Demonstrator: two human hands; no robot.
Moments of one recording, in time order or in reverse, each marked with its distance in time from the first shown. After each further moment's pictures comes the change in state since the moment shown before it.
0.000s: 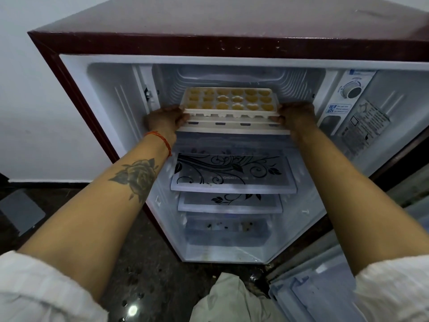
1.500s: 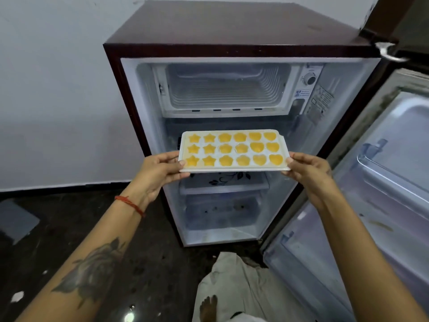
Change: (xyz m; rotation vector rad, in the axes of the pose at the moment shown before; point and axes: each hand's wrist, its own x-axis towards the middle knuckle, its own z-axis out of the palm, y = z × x) left_hand -0.174 -0.015 -0.131 0.236 -0.353 -0.115; right_hand -0.239 0.028 -0.095 -0.032 -0.038 0.011
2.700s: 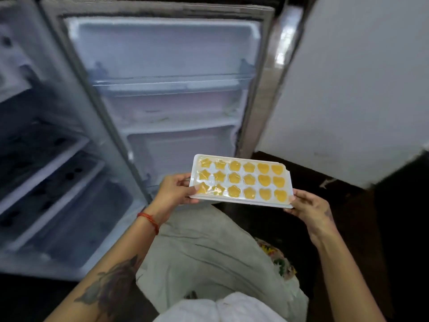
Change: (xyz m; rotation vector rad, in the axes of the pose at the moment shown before) left_hand -0.223 -0.177 0.202 0.538 -1.068 -0.239; right_hand -0.485 0.116 -0.170 0.131 1.211 0.177
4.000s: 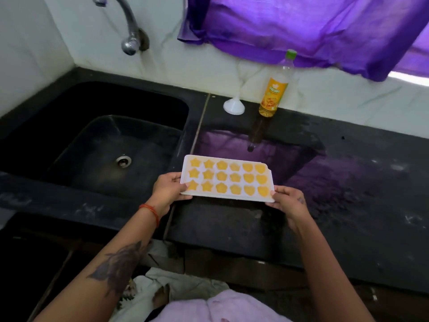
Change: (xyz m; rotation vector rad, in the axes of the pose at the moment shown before) left_hand -0.218 -0.167 0.661 0.779 -1.489 -0.131; right_hand -0.358 0.152 -0.433 0.541 1.629 0.296
